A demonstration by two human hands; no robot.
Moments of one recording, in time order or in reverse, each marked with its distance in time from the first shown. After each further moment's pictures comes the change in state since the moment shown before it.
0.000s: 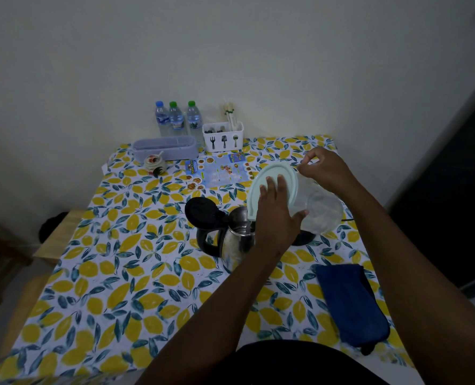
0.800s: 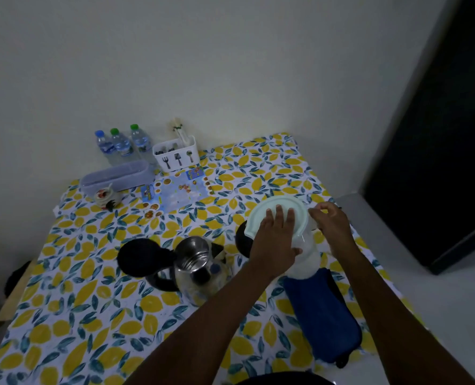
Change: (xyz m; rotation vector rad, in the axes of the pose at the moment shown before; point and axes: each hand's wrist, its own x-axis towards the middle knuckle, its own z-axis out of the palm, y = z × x) left_hand 0.041 0.038 0.105 0.516 -0.456 0.311; right_hand -0.032 0.185 -0.027 0.523 0.316 0.386
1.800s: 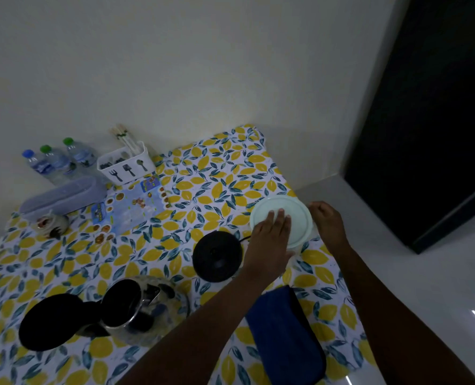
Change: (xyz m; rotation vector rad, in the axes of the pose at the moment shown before) left_hand 0.128 0.054 0.065 0.219 -0.022 0.118; right_hand 0.126 0.071 -0.090 -0.048 0.026 -0.023
